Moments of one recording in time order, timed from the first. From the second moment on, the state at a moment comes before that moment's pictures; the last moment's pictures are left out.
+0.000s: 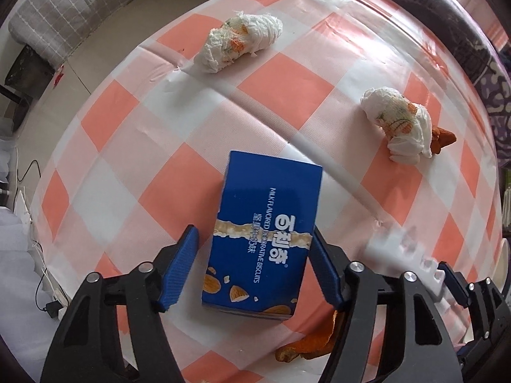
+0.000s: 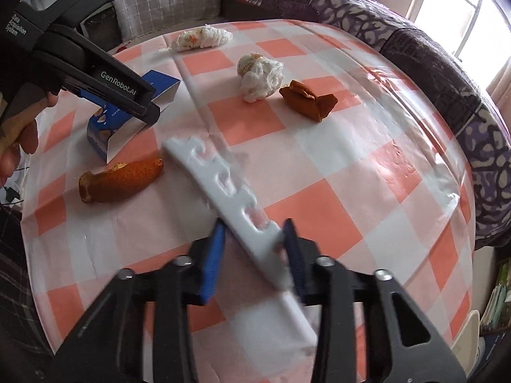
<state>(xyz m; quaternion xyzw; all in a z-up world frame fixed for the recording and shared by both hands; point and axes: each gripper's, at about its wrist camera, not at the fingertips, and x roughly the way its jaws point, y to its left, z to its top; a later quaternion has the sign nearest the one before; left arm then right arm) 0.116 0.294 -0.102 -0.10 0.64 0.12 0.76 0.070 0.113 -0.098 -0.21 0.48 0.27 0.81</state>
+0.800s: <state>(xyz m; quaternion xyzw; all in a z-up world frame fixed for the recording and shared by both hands) 0.130 0.243 -0.028 -0.09 0.50 0.12 0.85 0.098 0.027 -0.047 -0.06 0.43 0.12 0.89</state>
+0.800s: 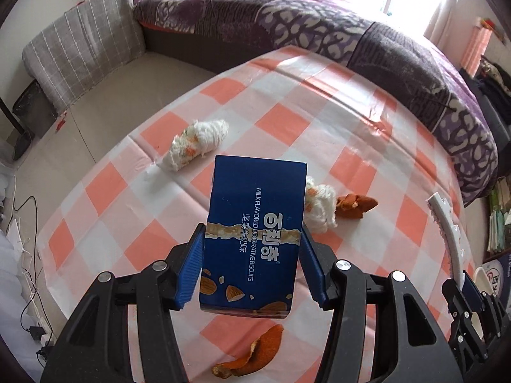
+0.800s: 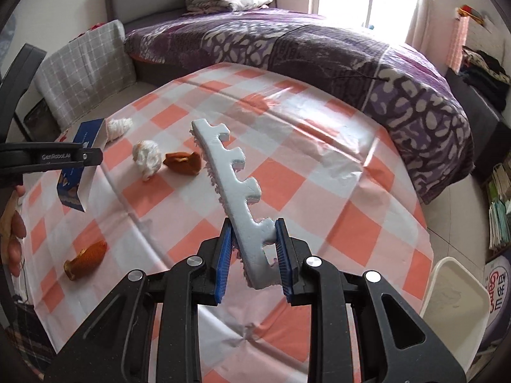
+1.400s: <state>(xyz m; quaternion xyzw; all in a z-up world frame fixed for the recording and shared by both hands) 0.137 0.155 0.001 -0.06 0.44 0.08 0.89 0.100 -0.061 -0.026 0.03 0.40 0.00 0.91</state>
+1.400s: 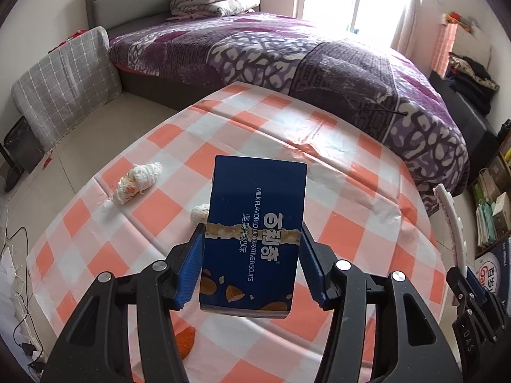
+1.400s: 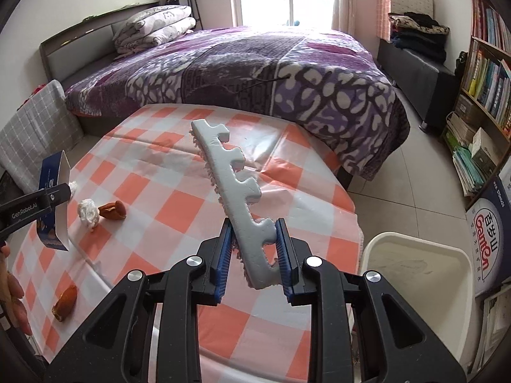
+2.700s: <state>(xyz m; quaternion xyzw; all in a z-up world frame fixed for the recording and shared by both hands) 0.115 -0.025 -0.007 0.01 0.44 -0.09 0.89 0.048 -0.247 -0.021 0.16 0.42 -0.19 0.87</state>
